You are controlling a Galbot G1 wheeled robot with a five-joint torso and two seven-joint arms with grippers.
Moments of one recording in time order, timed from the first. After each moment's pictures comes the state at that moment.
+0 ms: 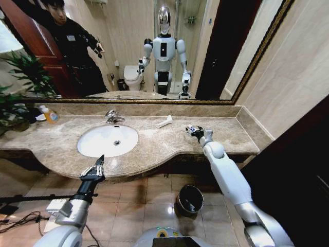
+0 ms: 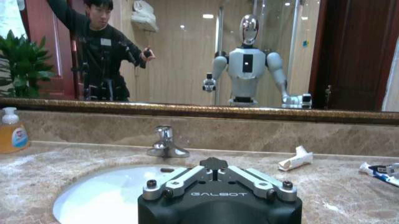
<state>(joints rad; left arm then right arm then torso) 1.83 -1.36 -0.81 -2.47 -0.37 0.17 0.05 -0.65 1.19 0.32 1.40 0.35 -0.45 -0.06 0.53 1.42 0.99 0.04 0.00</state>
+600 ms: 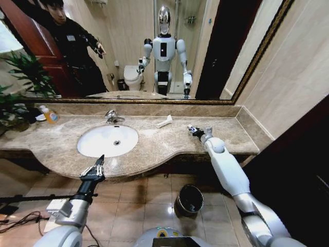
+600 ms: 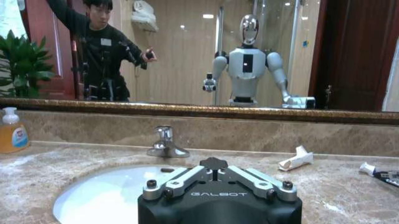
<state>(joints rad) 1.83 -1.36 -0.81 -2.47 -0.37 0.17 0.05 -0.61 1.20 0.32 1.31 0.34 -0.47 -0.06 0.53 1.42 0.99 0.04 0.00</state>
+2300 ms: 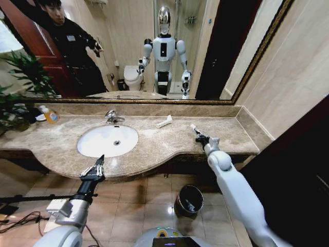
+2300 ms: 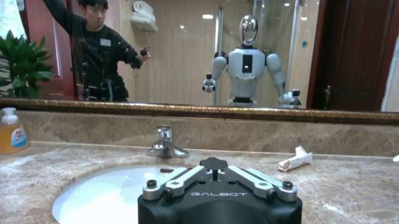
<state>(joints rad) 1.83 -1.36 -0.81 -2.47 -0.37 0.17 0.05 -1.02 1.15 0.39 1.84 0.44 -0.42 0.14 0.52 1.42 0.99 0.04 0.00</state>
